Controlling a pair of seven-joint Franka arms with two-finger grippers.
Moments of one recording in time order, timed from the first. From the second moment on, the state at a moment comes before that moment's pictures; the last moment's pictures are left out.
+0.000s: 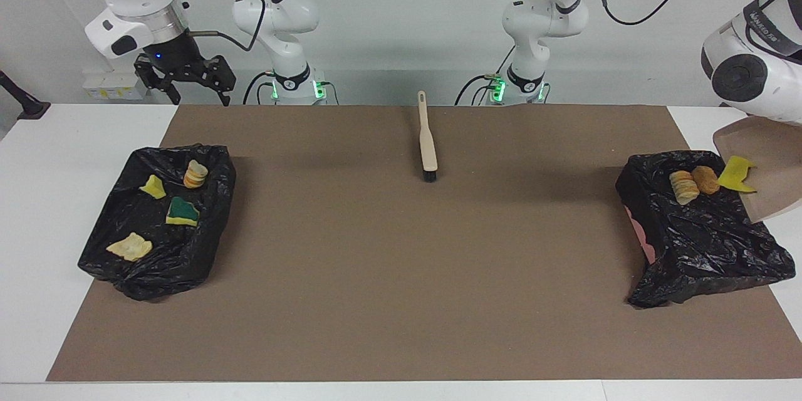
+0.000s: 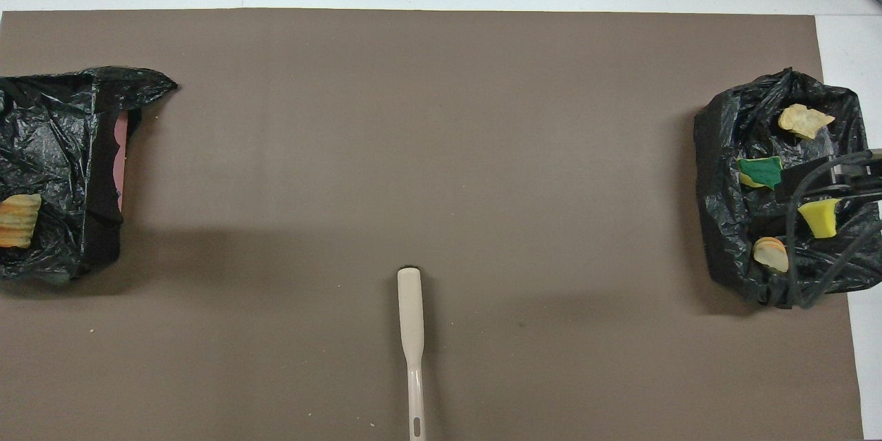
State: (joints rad) left arm -0.06 0.18 0.25 -1.62 1.24 1.82 1.56; right arm 0.01 -0.02 -0.02 -1.52 -0.03 1.44 0.01
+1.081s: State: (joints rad) left arm -0.06 0.03 0.17 -1.71 1.05 1.79 1.47; right arm 0.01 -0.02 -0.02 -1.52 -0.03 1.44 0.01
